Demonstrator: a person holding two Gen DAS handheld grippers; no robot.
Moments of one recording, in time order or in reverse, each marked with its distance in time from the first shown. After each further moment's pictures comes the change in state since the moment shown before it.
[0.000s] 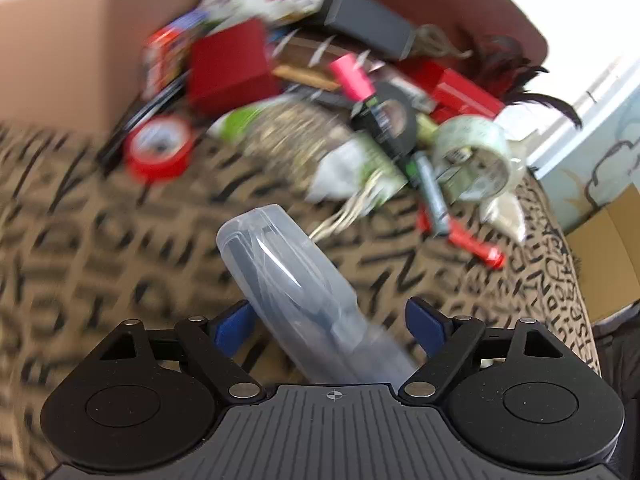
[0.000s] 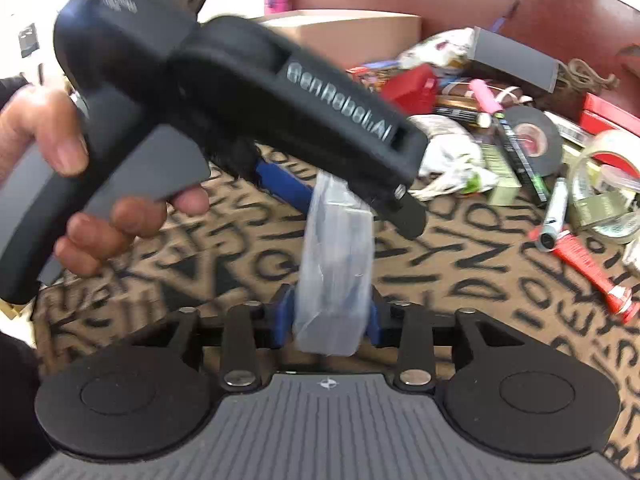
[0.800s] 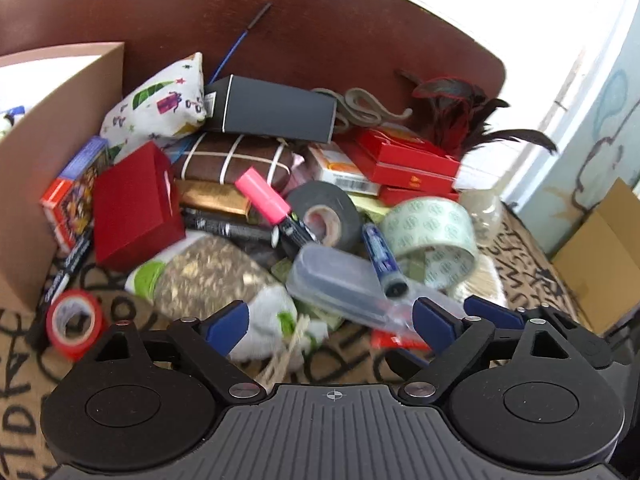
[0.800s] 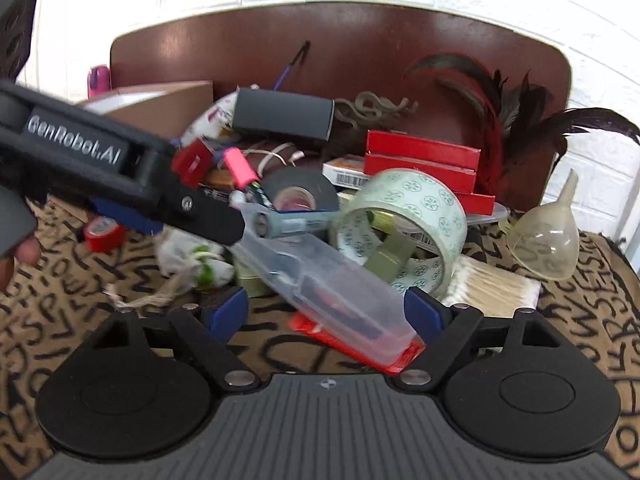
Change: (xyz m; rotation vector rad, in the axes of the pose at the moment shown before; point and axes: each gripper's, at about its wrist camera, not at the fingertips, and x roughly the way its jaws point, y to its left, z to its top) left arm 0.036 -0.067 0.073 0.195 -0.162 -0.005; right arm 0.002 -0.129 0.034 0.177 -0.183 -0.406
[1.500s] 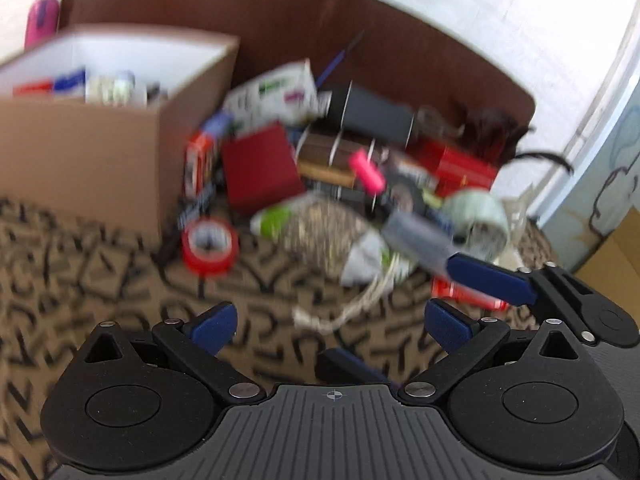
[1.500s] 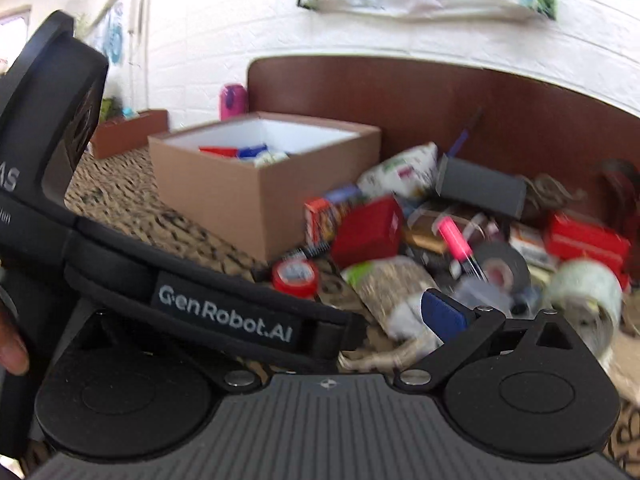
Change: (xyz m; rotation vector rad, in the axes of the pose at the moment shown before) left arm -0.082 0.062 -0.061 -0.113 -0.036 0.058; right arm -0.042 0.133 0.023 -0.104 -0.078 0.239
